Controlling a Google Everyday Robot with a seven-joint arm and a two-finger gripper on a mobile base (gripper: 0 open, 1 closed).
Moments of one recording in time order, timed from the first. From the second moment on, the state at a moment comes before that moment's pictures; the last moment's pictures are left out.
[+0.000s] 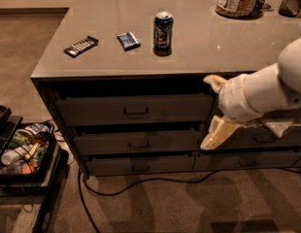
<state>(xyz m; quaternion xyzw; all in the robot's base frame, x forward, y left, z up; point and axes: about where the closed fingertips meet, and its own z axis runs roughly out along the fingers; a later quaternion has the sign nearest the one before) 0.507 -0.151 0.826 -0.64 0.69 0.04 0.34</state>
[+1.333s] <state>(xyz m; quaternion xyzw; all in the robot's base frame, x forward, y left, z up) 0.520 -0.125 0.671 -0.58 0.73 0.06 0.35</state>
